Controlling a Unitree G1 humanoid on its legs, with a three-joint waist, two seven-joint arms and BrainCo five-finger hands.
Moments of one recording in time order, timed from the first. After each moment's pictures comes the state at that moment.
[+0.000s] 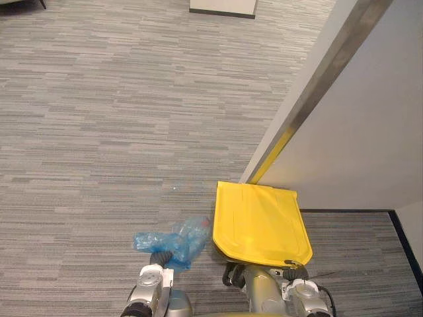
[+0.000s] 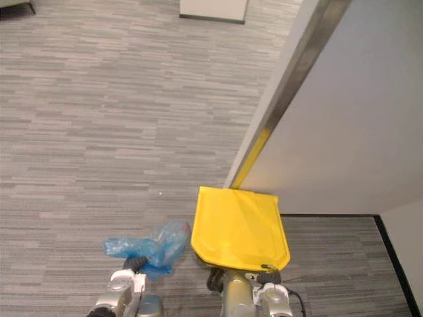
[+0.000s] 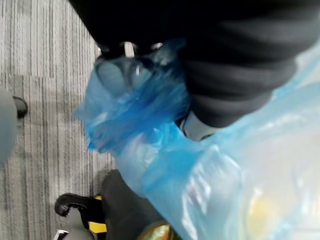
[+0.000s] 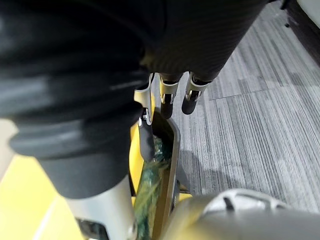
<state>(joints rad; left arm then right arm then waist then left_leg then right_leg) -0.07 0.10 0.05 0.89 -0.01 -0.08 0.08 -0.05 -0.04 -0.16 0.96 -0.19 0.02 -0.21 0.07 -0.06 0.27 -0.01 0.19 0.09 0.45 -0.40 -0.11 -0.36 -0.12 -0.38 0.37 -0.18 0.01</state>
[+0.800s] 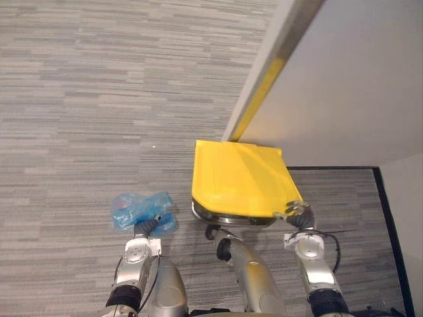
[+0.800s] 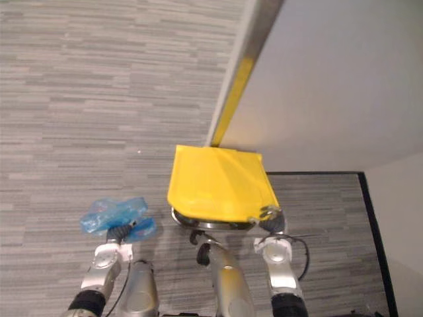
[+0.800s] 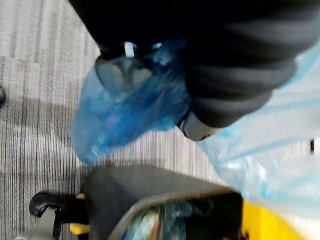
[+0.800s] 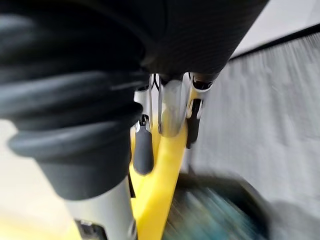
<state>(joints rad) -0.03 0.15 0.08 0.59 -0.07 -0.08 0.13 0.05 -0.03 -0.20 0.15 -0.20 0.02 -0.34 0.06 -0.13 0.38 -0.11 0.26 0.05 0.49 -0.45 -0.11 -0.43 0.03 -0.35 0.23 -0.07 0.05</state>
